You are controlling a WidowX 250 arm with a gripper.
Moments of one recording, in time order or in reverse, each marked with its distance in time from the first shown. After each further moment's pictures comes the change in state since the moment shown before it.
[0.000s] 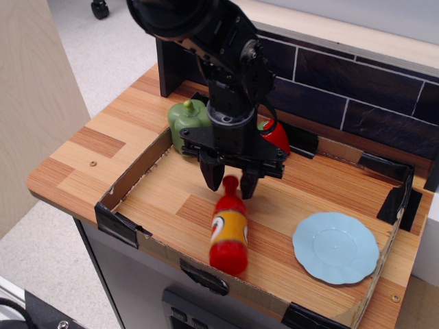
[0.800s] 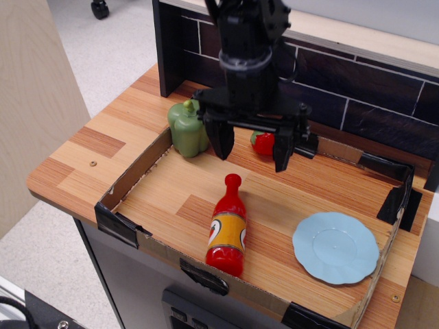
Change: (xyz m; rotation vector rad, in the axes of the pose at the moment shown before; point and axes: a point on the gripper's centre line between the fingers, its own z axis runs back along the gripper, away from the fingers) arm 0.008 -0.014 0.053 -0.104 0.067 -0.025
